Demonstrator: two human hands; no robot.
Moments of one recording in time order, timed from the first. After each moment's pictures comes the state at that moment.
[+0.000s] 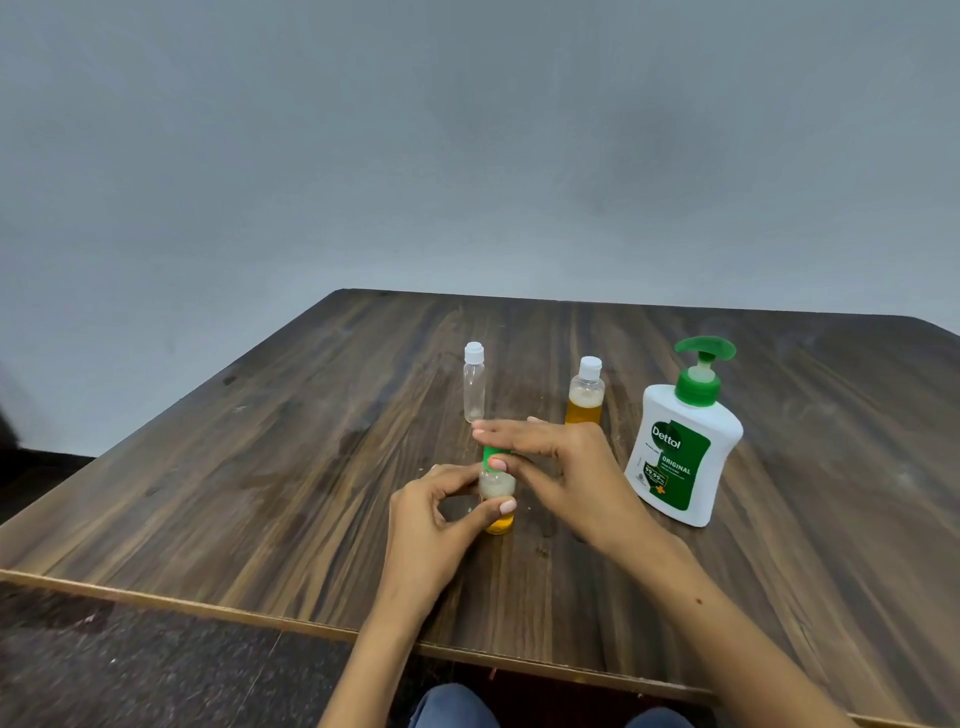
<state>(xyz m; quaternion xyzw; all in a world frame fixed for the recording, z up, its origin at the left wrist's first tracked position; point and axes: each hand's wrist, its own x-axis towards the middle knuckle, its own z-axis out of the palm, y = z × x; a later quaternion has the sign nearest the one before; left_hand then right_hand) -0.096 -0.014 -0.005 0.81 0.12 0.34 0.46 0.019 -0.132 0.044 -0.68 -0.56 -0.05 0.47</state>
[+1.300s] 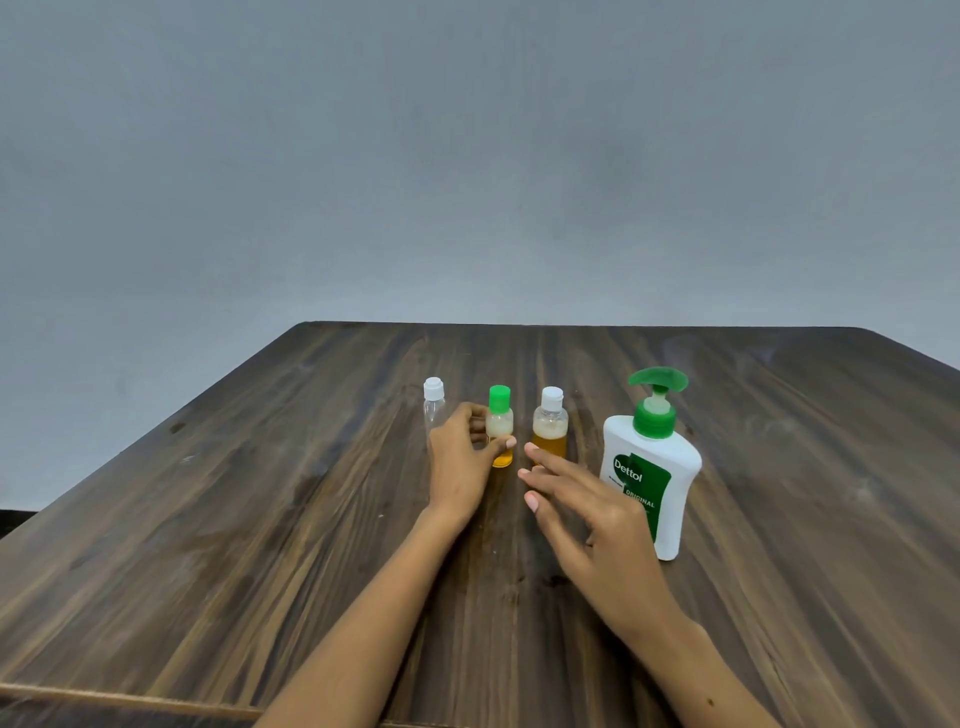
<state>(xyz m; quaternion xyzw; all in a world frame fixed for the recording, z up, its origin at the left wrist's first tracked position) 0.046 0.011 0.007 0.79 0.16 0.38 0.45 0.037 -0.172 0.012 -0.70 -0.48 -0.21 0.49</state>
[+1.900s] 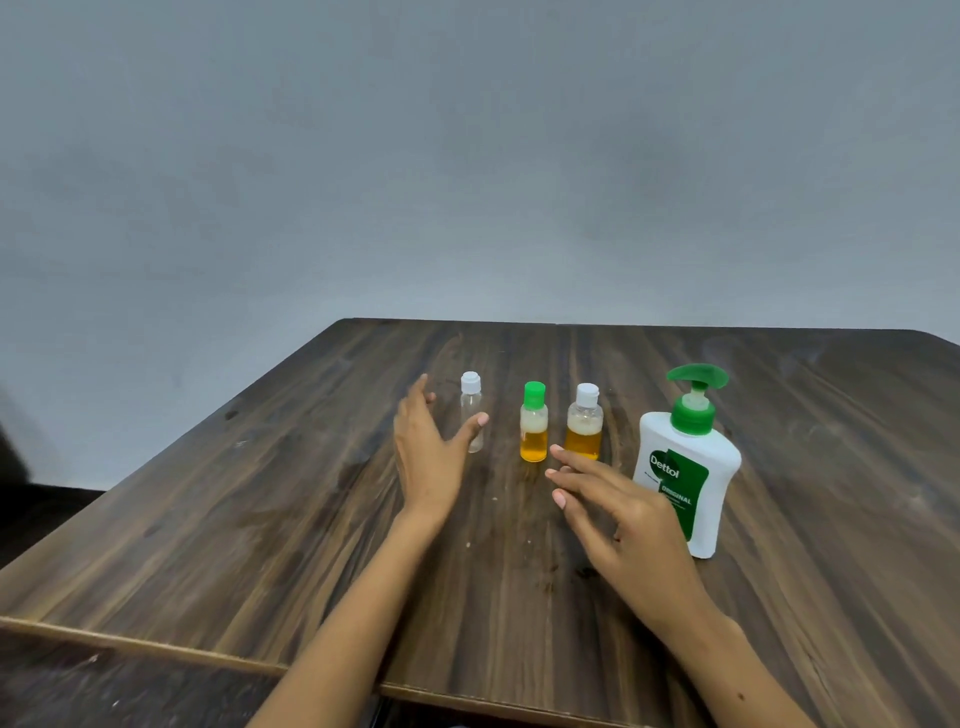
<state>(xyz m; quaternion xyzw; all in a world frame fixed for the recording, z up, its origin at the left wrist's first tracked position) -0.005 0.032 0.023 0.76 0.27 0.46 0.37 0.038 -0.172 0.008 -0.71 -0.49 -0.21 0.46</state>
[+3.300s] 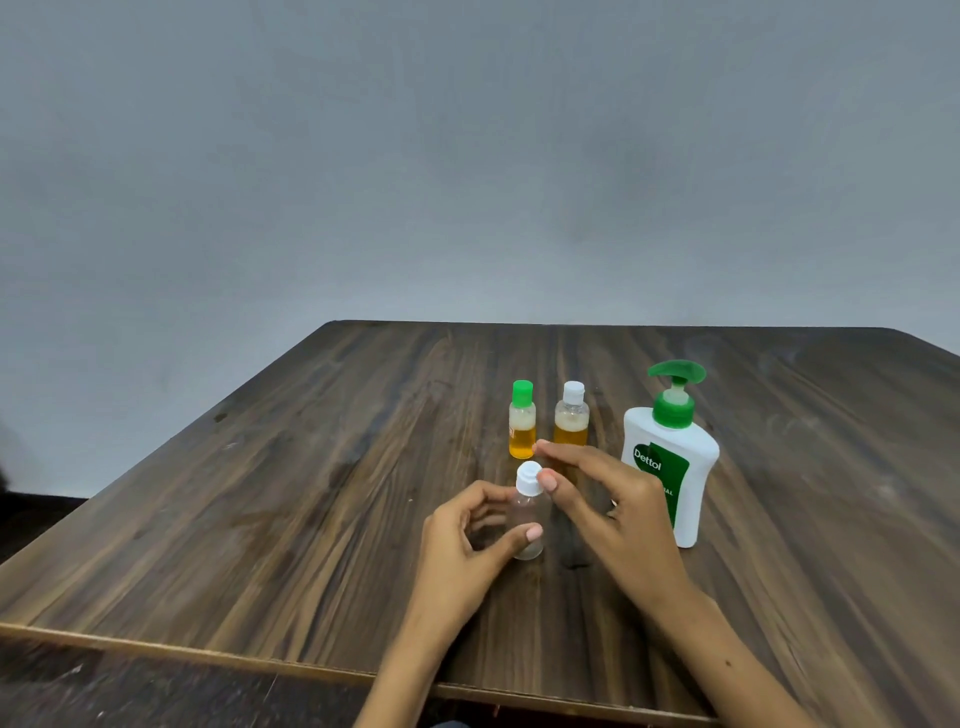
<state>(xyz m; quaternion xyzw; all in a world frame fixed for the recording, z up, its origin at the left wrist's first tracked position) -0.073 -0.035 -0.003 0.77 0.07 0.32 0.55 0.028 -0.170 0.026 -0.66 -0.48 -0.15 0.56</state>
